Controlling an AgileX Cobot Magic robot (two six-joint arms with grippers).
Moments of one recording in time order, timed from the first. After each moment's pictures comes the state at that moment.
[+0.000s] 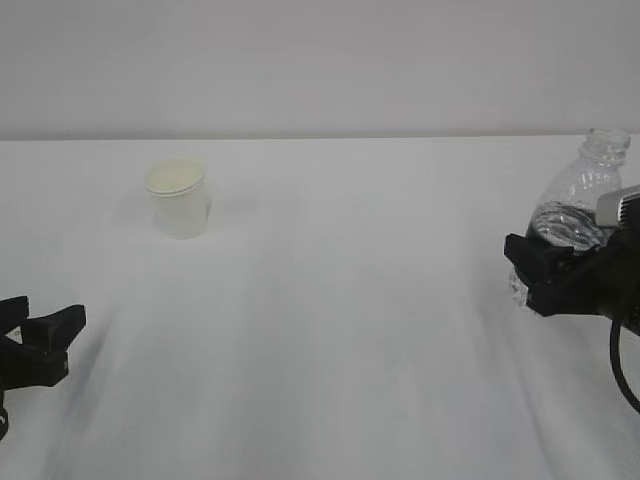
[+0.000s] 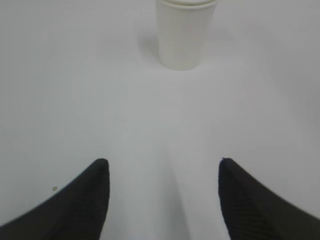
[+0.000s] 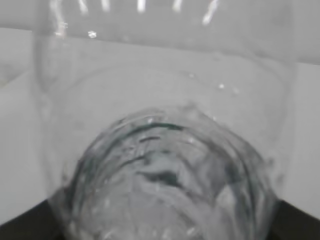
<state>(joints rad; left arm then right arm) -0.18 1.78 -0.15 0.04 -1.15 -0.07 0.03 1.72 -0.36 -0.35 -1.00 0.10</state>
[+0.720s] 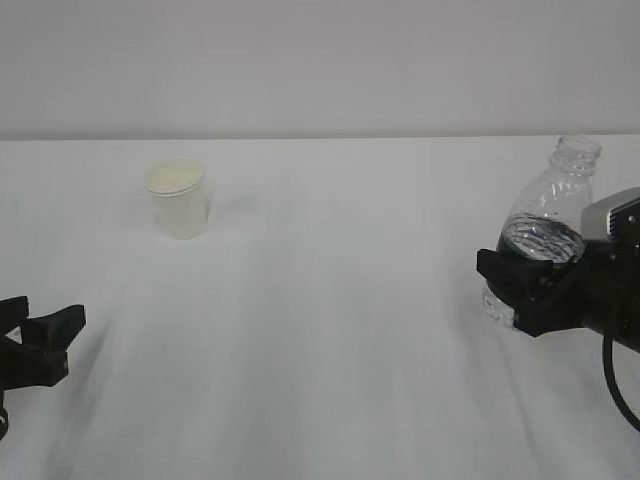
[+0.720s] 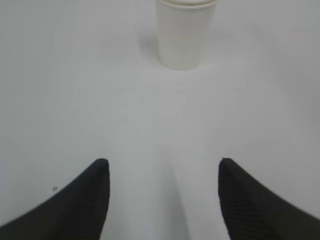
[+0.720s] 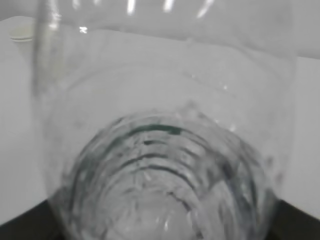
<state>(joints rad) -0.18 1.78 -0.15 0.04 -1.15 -0.07 0.03 1.72 -0.36 -0.54 -1.02 0.18</state>
